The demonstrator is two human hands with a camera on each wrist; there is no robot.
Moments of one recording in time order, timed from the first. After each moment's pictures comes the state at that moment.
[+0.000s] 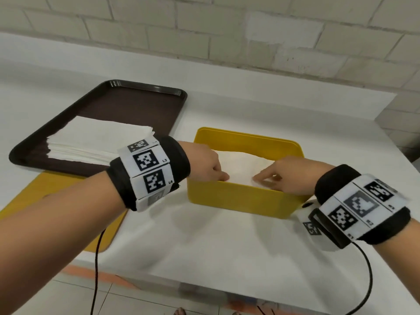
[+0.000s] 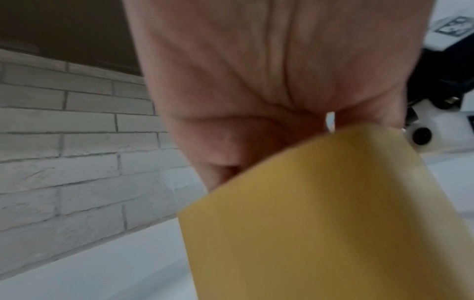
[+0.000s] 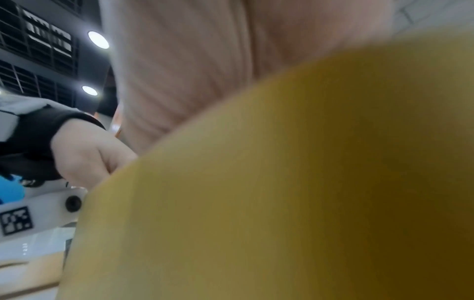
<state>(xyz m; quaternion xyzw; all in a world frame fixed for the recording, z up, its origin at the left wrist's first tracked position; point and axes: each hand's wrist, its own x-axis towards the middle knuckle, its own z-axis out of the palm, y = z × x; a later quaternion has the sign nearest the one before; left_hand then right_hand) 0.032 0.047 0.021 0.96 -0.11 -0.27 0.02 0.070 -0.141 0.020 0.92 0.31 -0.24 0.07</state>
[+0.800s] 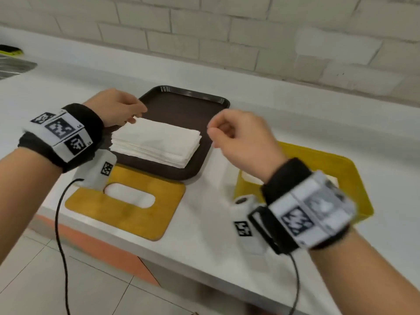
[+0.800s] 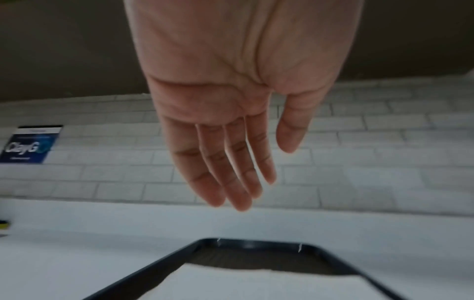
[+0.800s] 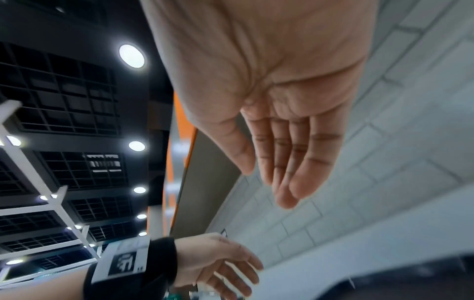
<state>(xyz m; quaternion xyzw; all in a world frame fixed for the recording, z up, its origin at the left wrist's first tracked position) -0.026 0.264 0.044 0.89 0.26 0.07 0.36 0.006 0.018 0.054 0.84 0.35 -0.03 -0.41</state>
